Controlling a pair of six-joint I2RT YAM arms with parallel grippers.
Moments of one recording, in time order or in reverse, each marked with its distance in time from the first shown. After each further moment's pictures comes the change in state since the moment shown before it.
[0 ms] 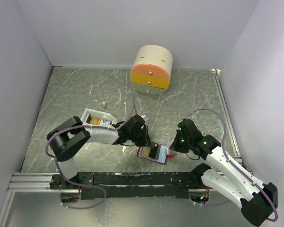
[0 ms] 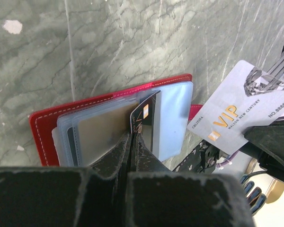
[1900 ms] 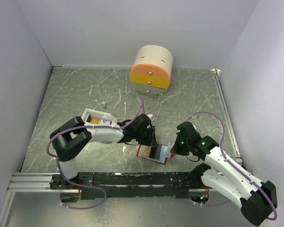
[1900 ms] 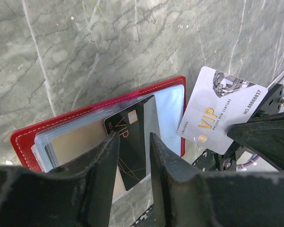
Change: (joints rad) left arm -0.048 0.044 0.134 -0.122 -0.051 0.140; right arm 0.000 0.008 -0.047 -0.027 0.005 0.024
